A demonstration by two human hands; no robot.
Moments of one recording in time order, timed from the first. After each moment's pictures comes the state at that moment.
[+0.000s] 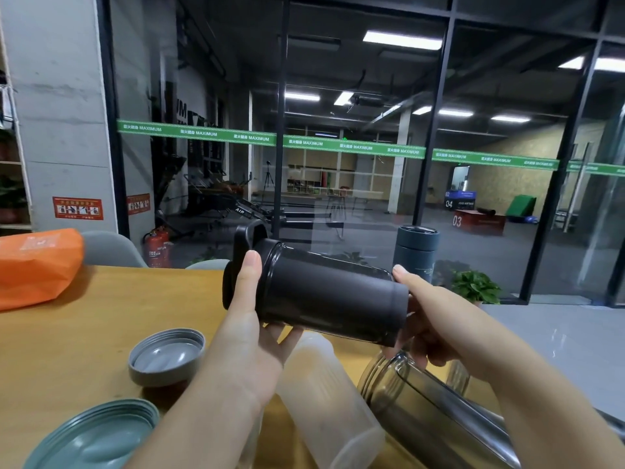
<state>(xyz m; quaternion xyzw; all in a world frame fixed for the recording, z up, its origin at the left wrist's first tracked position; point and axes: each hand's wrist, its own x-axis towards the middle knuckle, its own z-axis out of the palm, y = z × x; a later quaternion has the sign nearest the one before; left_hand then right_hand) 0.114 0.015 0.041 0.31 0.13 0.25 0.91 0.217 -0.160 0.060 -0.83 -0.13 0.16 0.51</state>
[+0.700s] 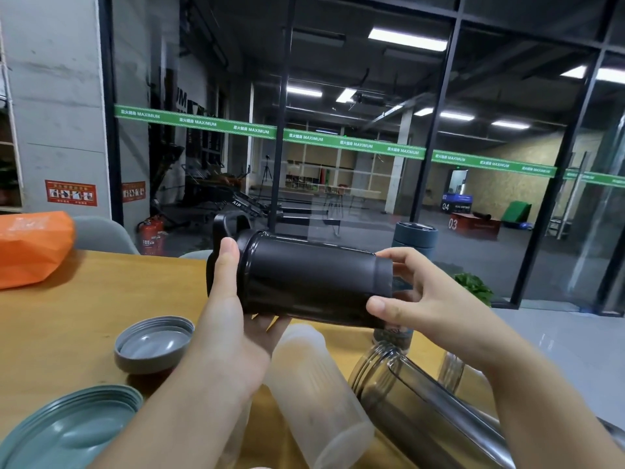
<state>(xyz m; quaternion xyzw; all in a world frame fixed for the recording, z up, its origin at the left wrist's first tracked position) 0.114 0.018 0.040 0.29 0.12 0.27 0.91 0.194 -0.168 0.070 -0.81 -0.38 0.00 0.45</state>
